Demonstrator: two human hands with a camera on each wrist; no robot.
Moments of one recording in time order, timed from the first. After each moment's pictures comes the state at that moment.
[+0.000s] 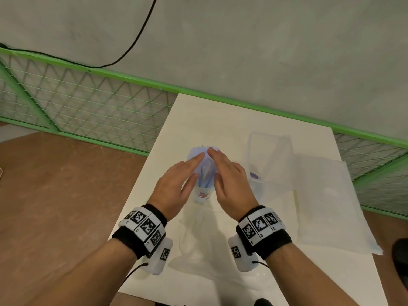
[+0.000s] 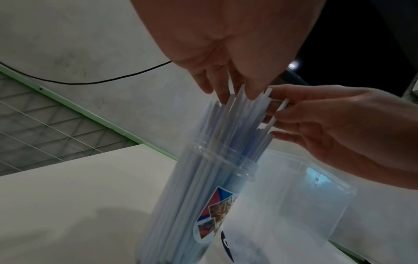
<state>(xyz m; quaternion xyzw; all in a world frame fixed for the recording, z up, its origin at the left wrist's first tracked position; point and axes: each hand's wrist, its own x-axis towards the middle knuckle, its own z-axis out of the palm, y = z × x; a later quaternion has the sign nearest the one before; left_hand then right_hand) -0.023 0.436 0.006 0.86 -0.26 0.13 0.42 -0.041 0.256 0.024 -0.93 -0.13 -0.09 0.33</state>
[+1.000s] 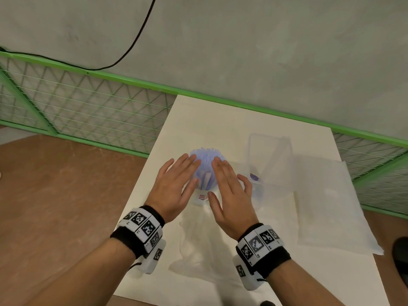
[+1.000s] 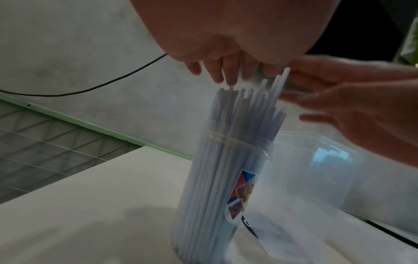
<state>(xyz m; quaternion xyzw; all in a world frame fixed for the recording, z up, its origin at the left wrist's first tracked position) -0.012 0.445 -0.009 0.90 -0.29 0.15 0.30 -0.071 0.259 0.008 -0.97 -0.11 -0.12 0.18</state>
